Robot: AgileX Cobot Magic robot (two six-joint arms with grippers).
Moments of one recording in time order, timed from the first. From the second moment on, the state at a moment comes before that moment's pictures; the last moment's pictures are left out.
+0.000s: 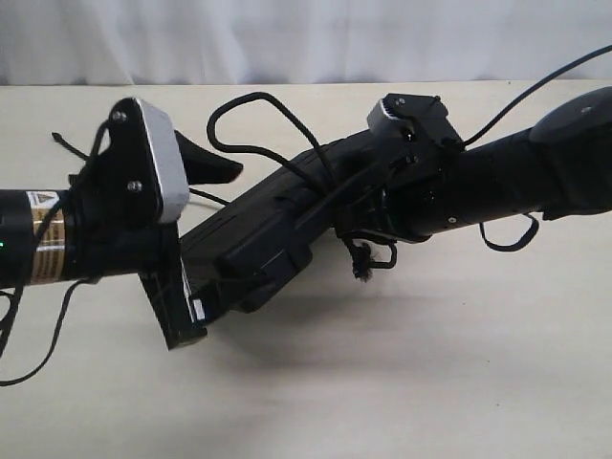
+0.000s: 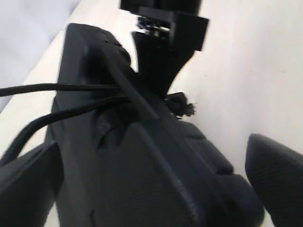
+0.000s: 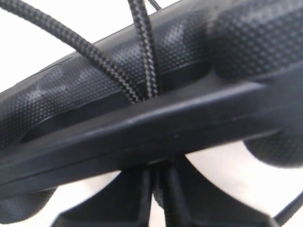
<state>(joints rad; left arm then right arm) -0.41 1.31 -0.54 1.20 -0.44 -0.58 0.35 1.63 -0.86 1.15 0.52 -1.00</state>
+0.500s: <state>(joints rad) -0.28 1.45 -0.90 0.47 0.07 -0.60 0.35 1.63 -0.86 1.15 0.51 -1.01</state>
